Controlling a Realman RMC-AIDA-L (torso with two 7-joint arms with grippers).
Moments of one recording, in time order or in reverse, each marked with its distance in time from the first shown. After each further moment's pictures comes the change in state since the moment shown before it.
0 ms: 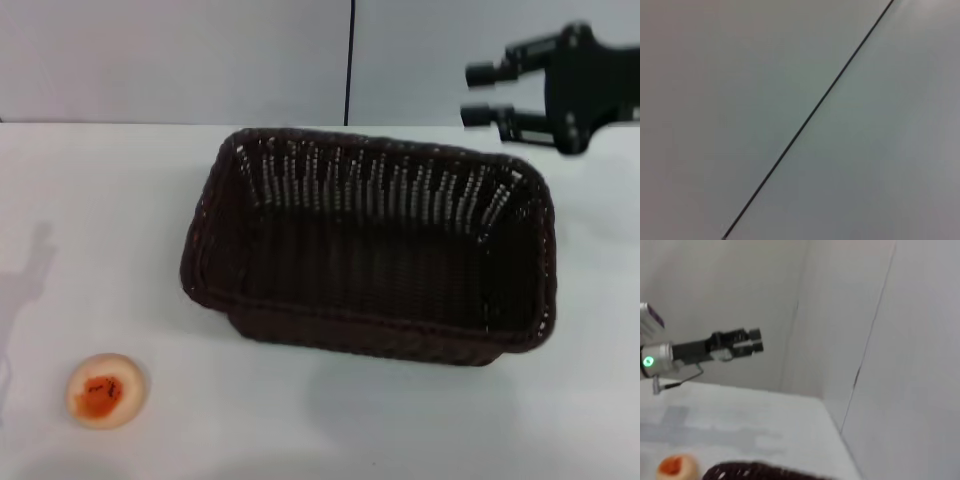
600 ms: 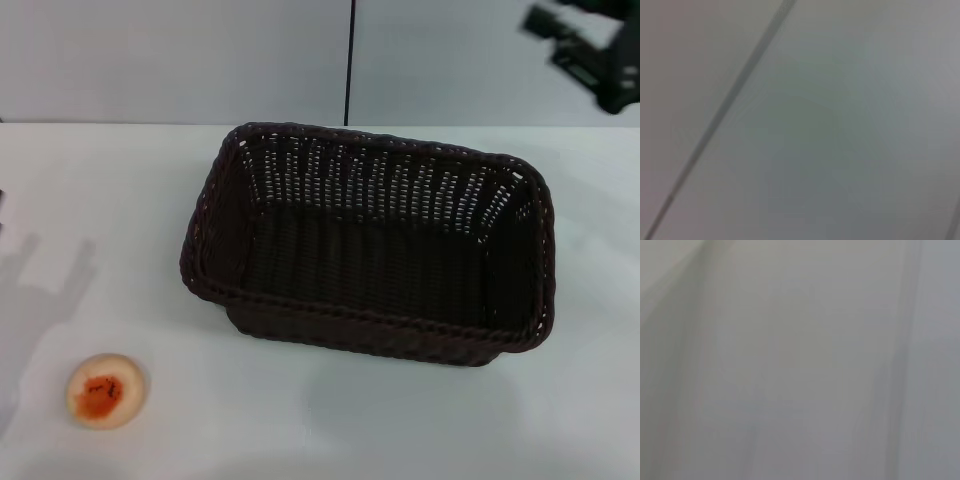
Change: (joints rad) left arm -0.030 0.009 0.212 0.137 0.002 -0.022 0.029; right arm -0.219 0.072 0.016 0.243 0.532 0.085 -0.236
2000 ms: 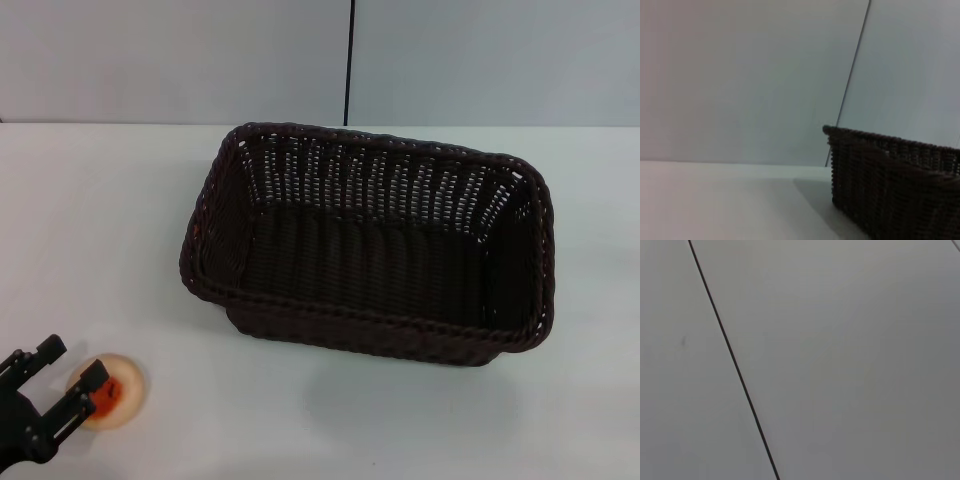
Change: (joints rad) left arm 0.083 0.006 0.492 0.221 0.000 -0.043 0.090; right arm -0.277 -0.001 0.372 0.440 0.543 0.155 -0.206
